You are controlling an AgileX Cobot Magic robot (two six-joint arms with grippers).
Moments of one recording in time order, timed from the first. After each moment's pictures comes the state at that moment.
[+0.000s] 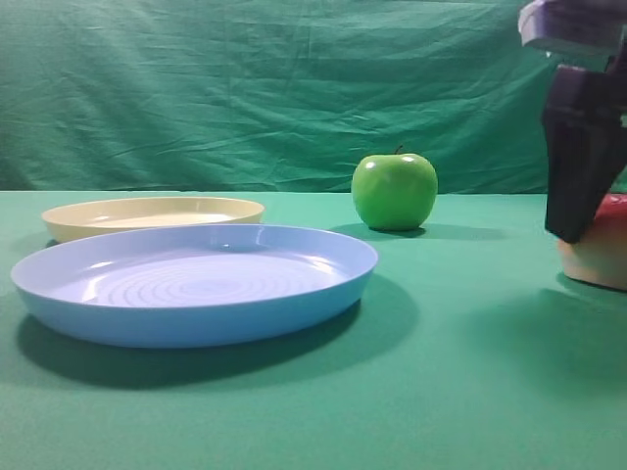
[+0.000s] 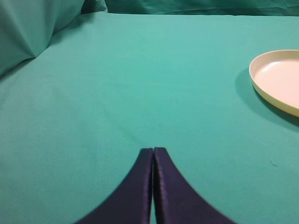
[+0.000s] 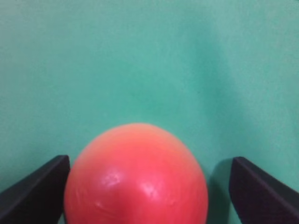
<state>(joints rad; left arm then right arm) 0.06 -0.02 0.01 0.32 0.38 -0.33 0.26 1.70 -0.88 0.21 0.59 -0.36</state>
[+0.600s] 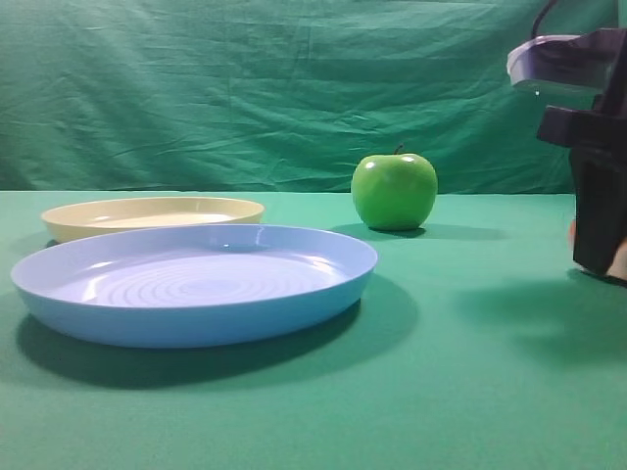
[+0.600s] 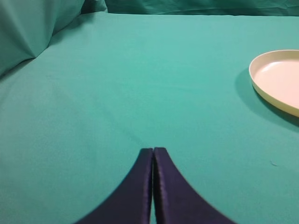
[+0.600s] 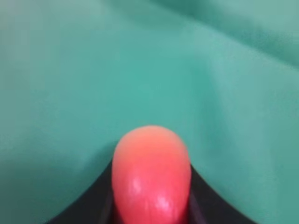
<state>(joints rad) 0.06 -0.02 0.01 0.32 0.38 -0.33 0.36 1.74 -1.25 0.21 0.78 -0.38</state>
